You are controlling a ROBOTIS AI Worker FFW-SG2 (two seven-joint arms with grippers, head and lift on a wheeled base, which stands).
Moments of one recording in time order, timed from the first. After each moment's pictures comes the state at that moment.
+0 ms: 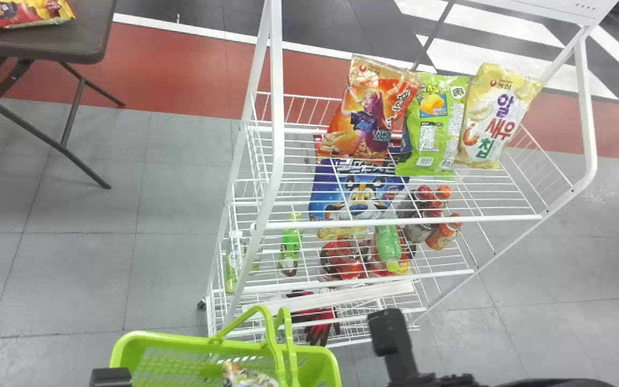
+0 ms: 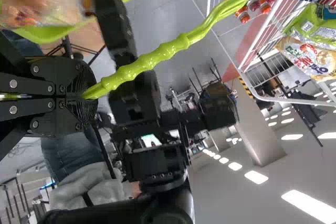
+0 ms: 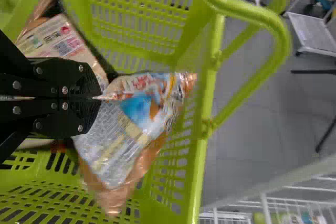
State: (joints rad) left arm 0.68 0.06 -0.27 -2.31 0.30 1.10 -0.87; right arm 0.58 -0.16 -0.13 -2.38 -0.31 1.57 0.52
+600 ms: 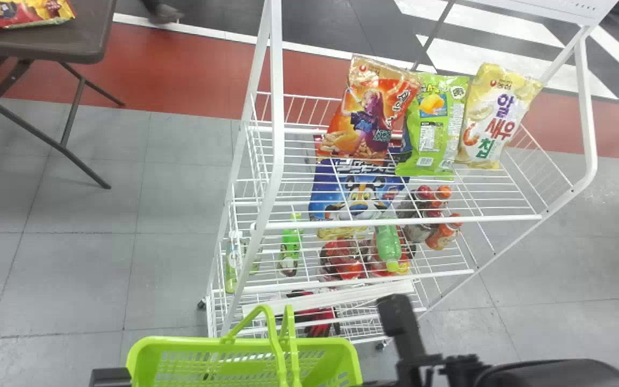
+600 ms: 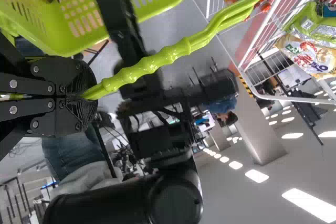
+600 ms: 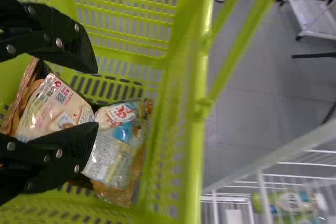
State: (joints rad) left arm 0.69 0.06 -0.27 -2.32 0.30 1.10 -0.88; right arm 0.52 -0.17 -0.22 -2.34 -0.30 1.57 0.57
